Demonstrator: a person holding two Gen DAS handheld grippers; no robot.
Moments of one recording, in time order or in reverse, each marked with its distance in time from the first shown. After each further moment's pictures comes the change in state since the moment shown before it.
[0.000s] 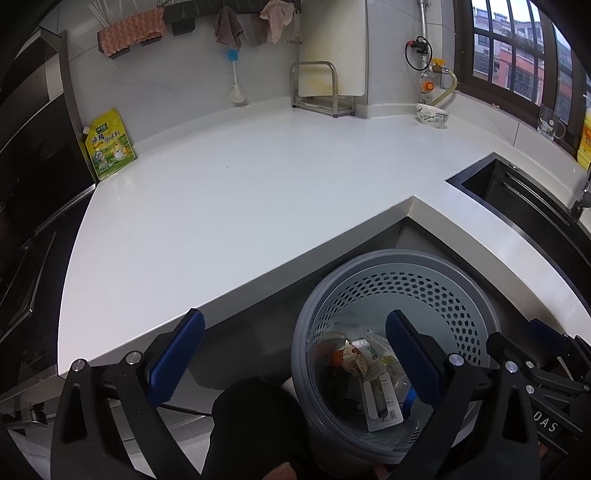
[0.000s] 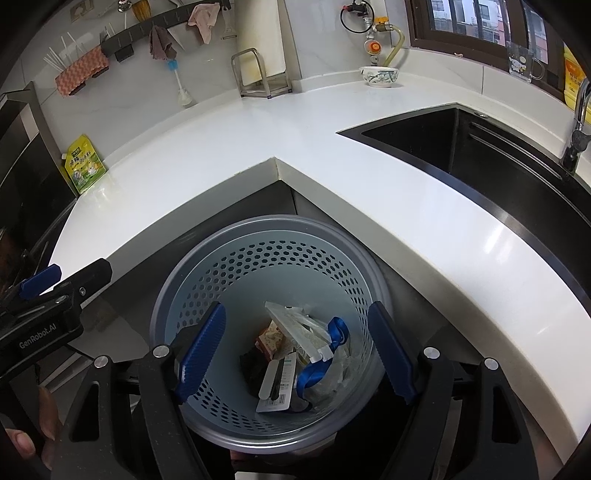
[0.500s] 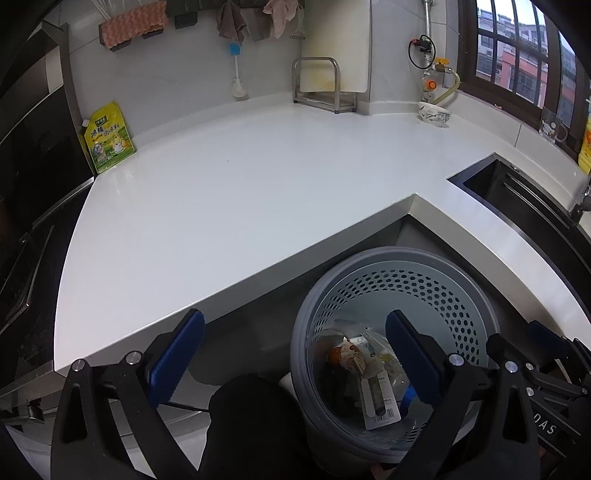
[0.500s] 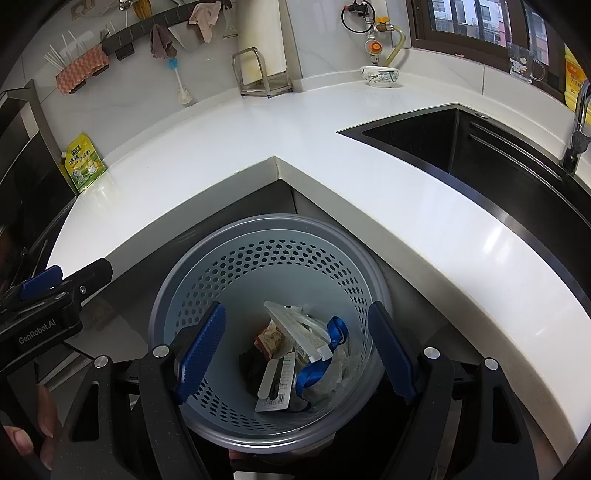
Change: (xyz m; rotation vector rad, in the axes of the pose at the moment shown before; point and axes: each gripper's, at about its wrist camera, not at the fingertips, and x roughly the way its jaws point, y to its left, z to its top) left arm 0.003 0.003 -0.001 -0.014 0.016 -0.011; right arm 0.000 0.001 0.000 -0.004 0.002 -0.003
